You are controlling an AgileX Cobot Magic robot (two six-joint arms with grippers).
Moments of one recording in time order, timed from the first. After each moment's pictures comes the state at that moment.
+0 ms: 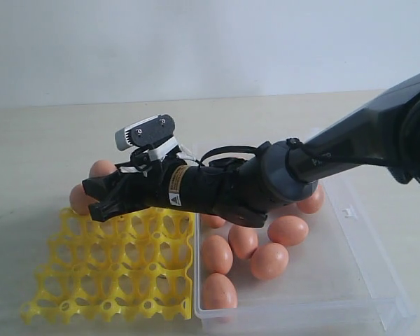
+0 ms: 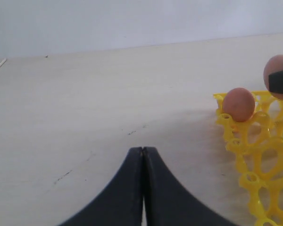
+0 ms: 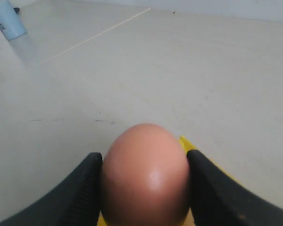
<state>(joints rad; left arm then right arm) -0.01 0.00 0.00 0.04 0.37 0.02 0.73 2.24 -1.21 -0.57 -0.71 0.63</state>
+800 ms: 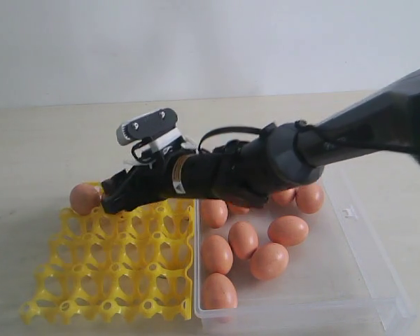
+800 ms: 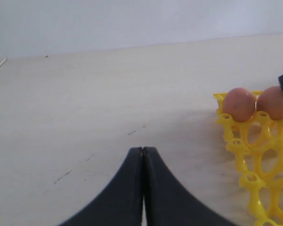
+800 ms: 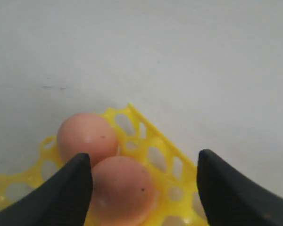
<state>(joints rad) -0.01 0.00 0.00 0.04 0.37 0.02 0.73 2.15 -1.24 -0.59 -0.37 0.62</state>
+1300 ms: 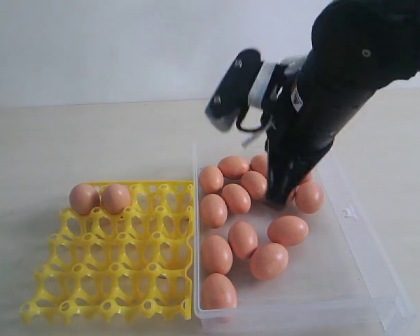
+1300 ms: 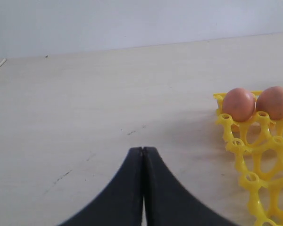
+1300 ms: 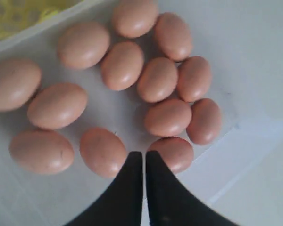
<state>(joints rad) -0.01 0.00 0.00 0.04 0.37 0.02 0.67 1.60 -1.15 -0.28 0.83 -0.35</state>
